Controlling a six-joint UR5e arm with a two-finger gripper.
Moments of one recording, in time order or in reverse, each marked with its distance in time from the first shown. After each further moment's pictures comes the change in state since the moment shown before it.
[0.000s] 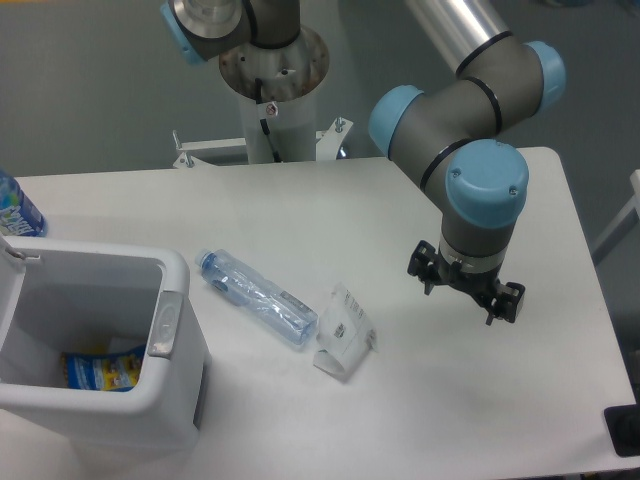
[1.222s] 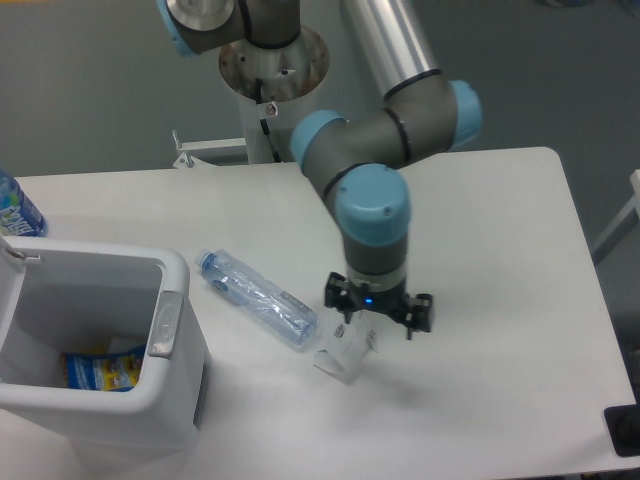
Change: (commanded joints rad) arm -0.181 0.055 -0.272 0.239 -0.023 -0.411
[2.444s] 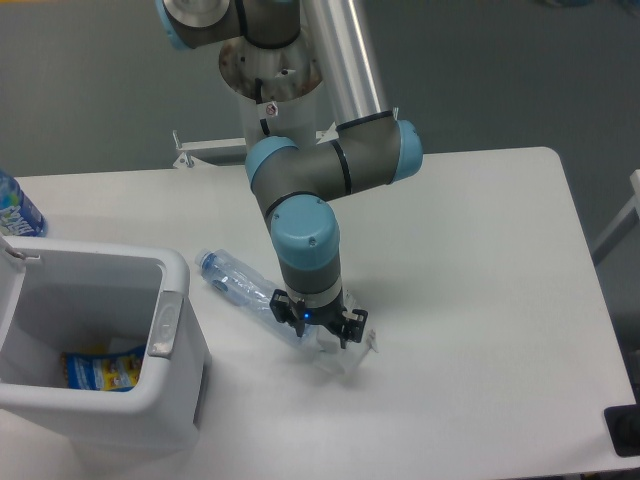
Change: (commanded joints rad) arm -0.061 -0.048 -0.068 0.114 -0.005 -0.086
